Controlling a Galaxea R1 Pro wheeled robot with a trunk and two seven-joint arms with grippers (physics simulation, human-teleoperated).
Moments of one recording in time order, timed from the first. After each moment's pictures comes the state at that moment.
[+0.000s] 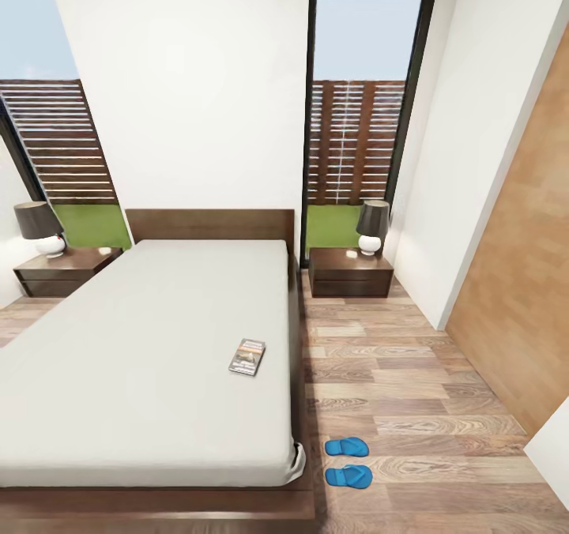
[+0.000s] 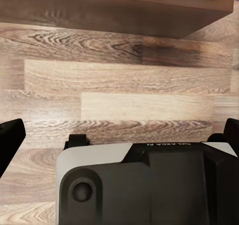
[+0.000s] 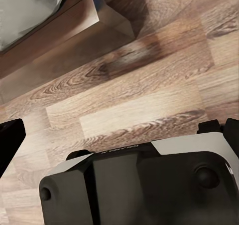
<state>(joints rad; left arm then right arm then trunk) -0.34 0.05 0.08 -0.02 0.03 -0.10 -0.22 -0.30 -0.19 0.12 0.08 -0.60 -0.09 0.61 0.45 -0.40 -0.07</state>
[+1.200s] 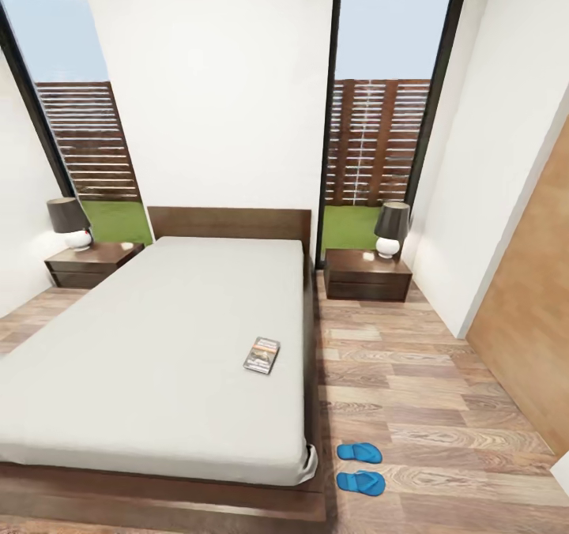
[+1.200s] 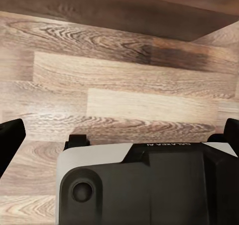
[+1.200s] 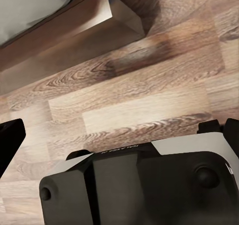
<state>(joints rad) -0.34 0.05 0.08 -0.02 0.03 -0.10 -0.22 -0.30 -0.19 0.12 0.08 -0.60 -0.09 0.61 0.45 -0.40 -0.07</state>
